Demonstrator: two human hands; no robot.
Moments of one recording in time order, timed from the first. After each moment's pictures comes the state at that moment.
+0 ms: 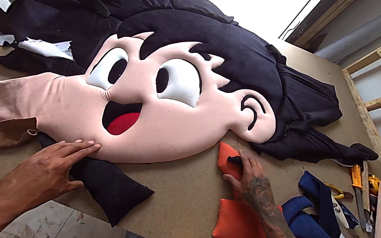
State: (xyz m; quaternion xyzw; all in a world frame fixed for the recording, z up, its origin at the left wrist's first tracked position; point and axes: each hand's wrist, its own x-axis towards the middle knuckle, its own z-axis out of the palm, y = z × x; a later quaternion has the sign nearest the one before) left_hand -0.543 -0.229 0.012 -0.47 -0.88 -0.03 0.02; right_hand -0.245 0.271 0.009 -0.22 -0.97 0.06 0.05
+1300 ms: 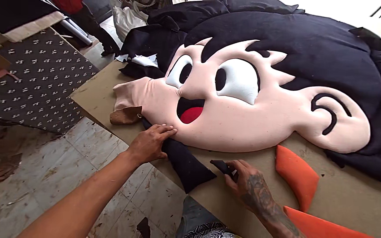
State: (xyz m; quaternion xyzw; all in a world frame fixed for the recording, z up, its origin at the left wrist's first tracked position) left_hand -0.530 -0.217 0.037 -0.40 -0.91 0.03 -0.03; right_hand -0.322 0.099 -0.009 -0.05 -0.96 0.29 0.04
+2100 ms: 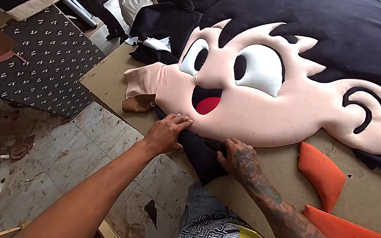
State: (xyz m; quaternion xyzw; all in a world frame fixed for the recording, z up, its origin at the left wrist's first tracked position) left_hand -0.531 -0.219 0.036 -0.42 -0.91 0.01 -0.04; right_hand -0.390 0.034 0.006 -0.04 -0.98 0.18 0.00
